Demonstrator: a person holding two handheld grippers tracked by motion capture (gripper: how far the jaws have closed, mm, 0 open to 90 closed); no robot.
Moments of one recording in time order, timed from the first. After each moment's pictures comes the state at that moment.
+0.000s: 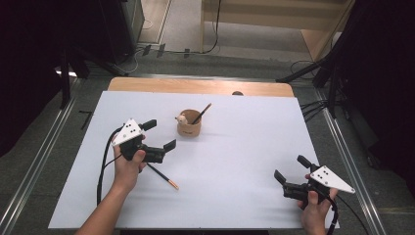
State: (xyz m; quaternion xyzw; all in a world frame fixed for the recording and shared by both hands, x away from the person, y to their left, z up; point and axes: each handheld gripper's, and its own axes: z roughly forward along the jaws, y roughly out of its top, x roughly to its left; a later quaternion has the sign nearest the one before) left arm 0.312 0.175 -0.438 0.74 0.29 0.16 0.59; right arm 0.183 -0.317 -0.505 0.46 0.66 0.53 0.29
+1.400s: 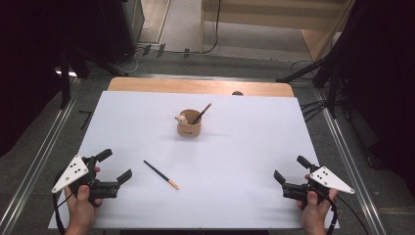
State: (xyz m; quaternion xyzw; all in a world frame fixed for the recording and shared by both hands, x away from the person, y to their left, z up) left arm 0.236 0.286 -0.469 0.71 0.33 0.20 0.59; right arm 0.182 -0.316 -0.506 0.46 0.65 0.52 0.29
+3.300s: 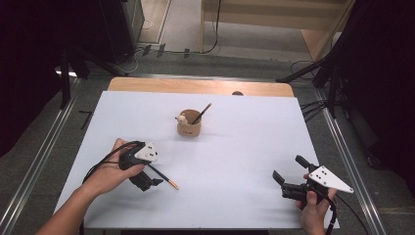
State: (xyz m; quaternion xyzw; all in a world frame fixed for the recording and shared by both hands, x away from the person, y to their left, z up) left arm 0.305 0.177 -0.461 0.96 0.11 0.06 0.25; right arm 0.184 -0.314 -0.505 0.45 0.66 0.53 0.29
